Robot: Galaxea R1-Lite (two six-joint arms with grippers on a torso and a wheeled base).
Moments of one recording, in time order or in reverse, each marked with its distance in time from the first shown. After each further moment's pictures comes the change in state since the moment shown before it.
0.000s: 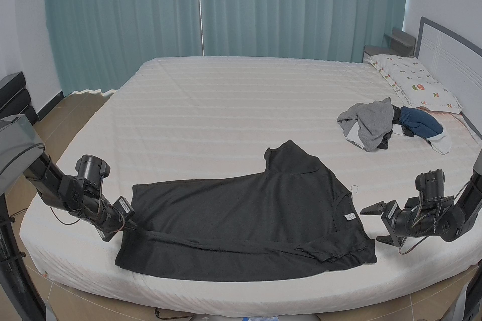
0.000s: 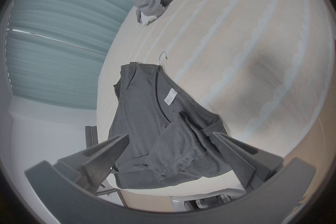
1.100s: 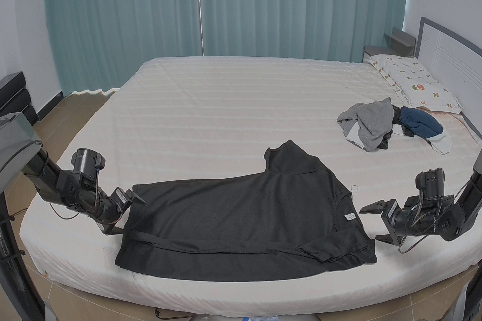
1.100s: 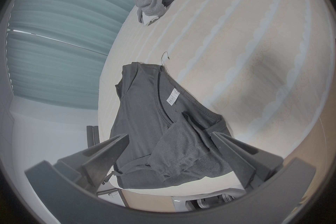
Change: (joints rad) left arm 0.026 0.006 -0.018 -0.031 -0.057 -0.015; right arm 0.000 0.001 -0.008 0.001 0.011 0.006
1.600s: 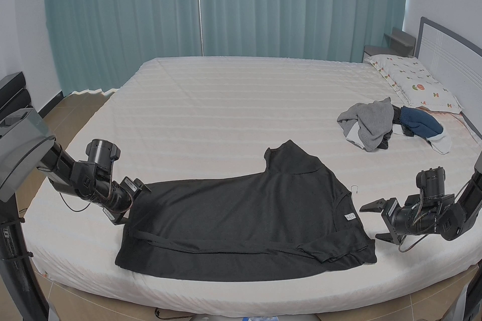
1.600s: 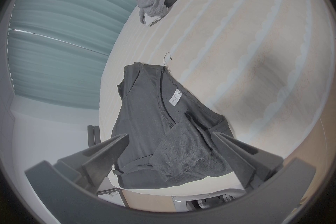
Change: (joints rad) left arm -0.045 0.072 -0.166 0.002 0.138 -0.162; right arm 0.004 -0.012 -0.003 0.001 0.000 0.001
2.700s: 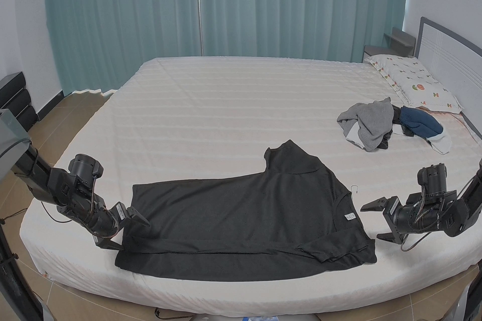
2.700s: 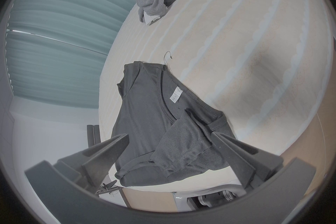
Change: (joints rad) left arm 0.024 -0.144 0.183 0.229 -0.188 0.316; right arm 0.001 -0.039 -0.026 0.091 0.003 0.001
